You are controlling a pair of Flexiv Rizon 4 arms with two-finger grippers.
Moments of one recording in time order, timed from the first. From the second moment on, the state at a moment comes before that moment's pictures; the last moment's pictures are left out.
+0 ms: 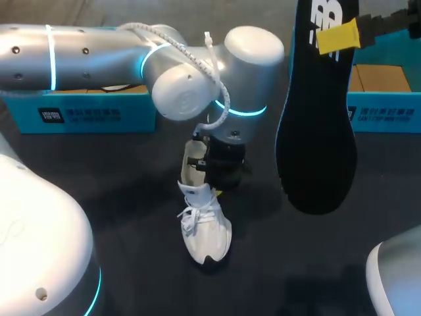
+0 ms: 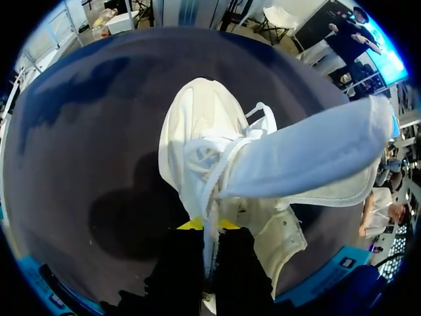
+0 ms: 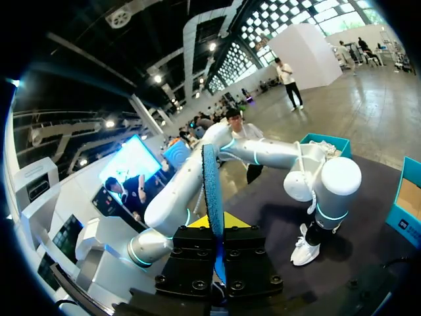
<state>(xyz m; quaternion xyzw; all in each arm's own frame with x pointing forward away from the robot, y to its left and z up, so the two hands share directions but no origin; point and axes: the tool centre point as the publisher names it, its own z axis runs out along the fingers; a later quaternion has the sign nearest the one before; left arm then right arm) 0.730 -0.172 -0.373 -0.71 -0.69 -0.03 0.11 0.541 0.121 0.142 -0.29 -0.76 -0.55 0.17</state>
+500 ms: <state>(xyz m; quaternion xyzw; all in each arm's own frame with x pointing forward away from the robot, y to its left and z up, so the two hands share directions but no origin) 0.725 -0.169 -0.382 -0.75 -0.65 -0.03 0.11 0.541 0.121 0.142 -0.29 -0.76 -0.55 0.17</state>
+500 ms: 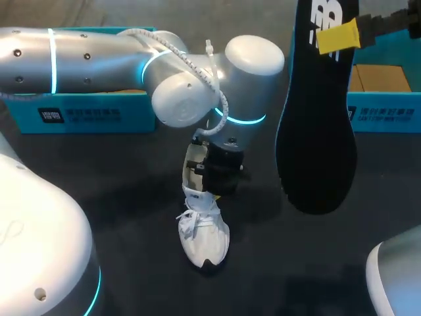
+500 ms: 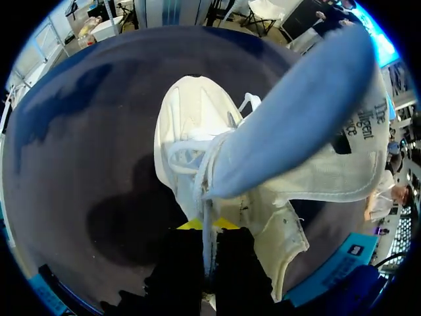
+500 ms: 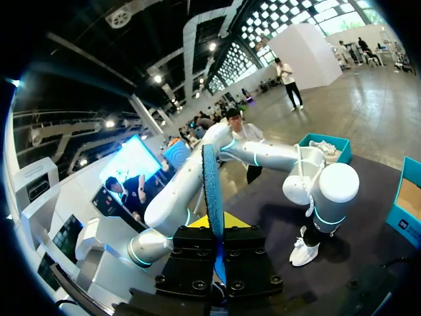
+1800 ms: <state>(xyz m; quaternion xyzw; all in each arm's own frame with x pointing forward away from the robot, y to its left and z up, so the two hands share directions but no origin) 0.723 -0.169 -0.373 -0.76 -0.64 -0.04 0.10 0.541 0.121 0.142 -0.29 -0.76 -0.55 0.17</state>
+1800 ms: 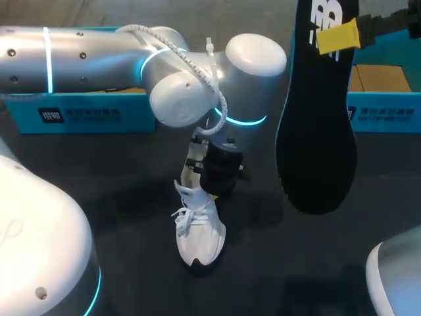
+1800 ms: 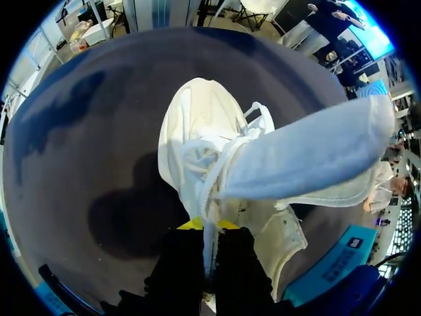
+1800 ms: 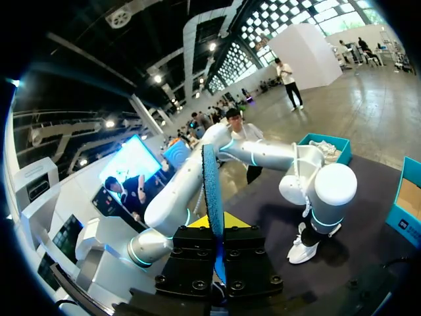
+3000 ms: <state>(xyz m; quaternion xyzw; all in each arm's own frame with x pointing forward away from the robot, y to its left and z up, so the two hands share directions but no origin) 0.749 -0.193 -0.316 -0.71 -0.70 0.06 0.02 0.541 0.121 0.142 -0.29 -0.76 -0.55 0.17</state>
